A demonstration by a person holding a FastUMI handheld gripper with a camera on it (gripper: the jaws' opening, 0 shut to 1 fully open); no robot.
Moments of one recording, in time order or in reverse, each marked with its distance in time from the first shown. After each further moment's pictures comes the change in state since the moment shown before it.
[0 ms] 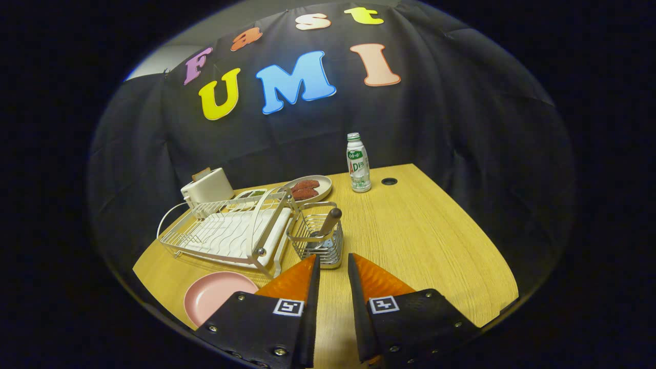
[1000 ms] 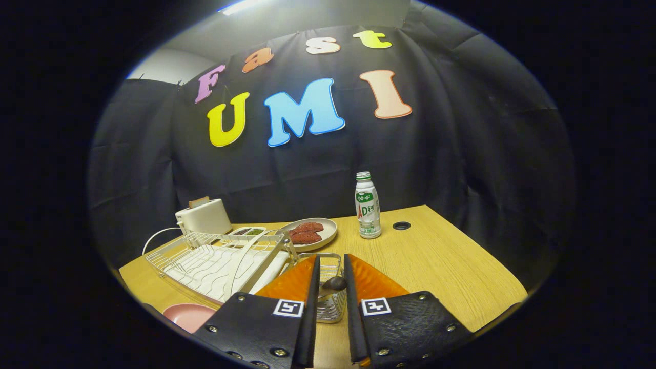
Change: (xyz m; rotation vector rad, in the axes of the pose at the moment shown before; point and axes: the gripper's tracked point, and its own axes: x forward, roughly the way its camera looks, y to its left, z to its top) arm 0.073 0.005 0.037 -0.037 -0.212 0.046
